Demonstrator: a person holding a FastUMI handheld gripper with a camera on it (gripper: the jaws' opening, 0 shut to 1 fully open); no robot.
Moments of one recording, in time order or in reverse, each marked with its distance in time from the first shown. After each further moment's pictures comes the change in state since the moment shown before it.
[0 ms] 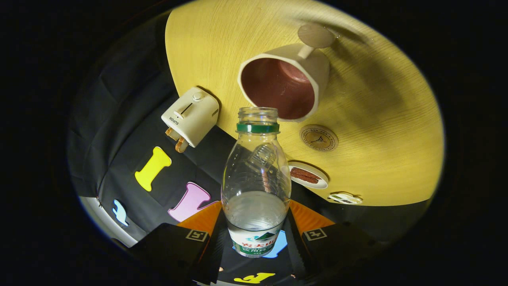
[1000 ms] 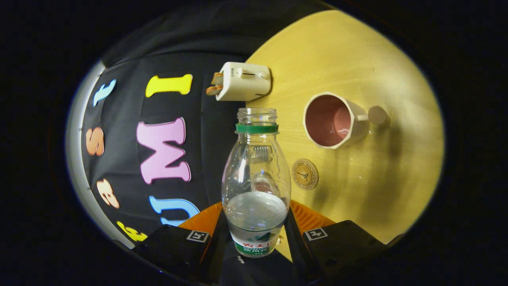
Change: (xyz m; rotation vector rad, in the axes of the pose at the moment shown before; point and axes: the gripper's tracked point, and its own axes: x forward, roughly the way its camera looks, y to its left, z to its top) arm -0.040 -0.037 -0.021 -0.991 -0.026 -0.043
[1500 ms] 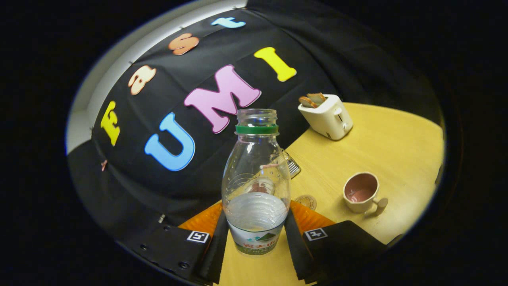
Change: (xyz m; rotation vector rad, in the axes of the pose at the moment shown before) arm -0.045 0.050 -0.035 -0.896 -0.072 0.119
